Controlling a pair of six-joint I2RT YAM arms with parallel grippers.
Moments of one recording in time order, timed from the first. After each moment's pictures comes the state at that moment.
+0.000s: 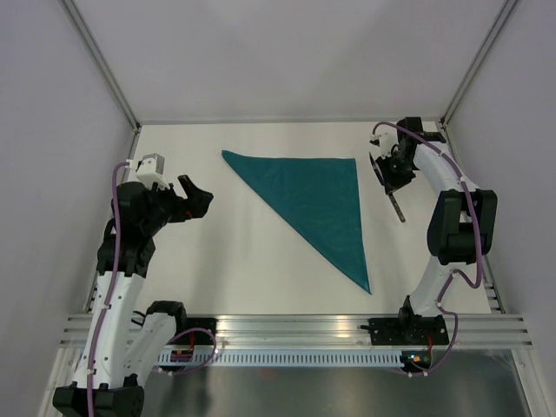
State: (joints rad) left arm -0.05 0.75 0.88 -0.51 0.27 -0.32; right arm -0.01 1.87 1.52 -0.91 -0.12 -0.39
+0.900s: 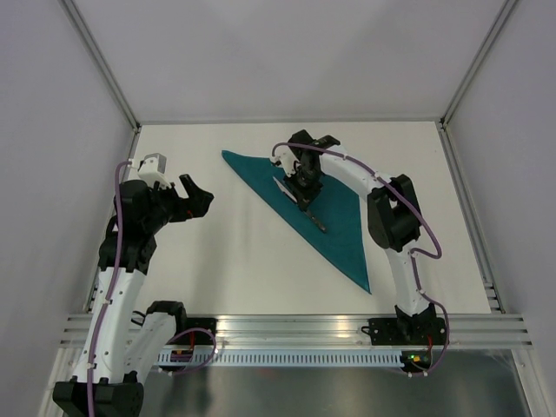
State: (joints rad) left arm -0.05 0.77 0.88 -0.51 0.26 -0.32; right arm 0.55 2.20 1.90 -1.04 -0.22 -0.20
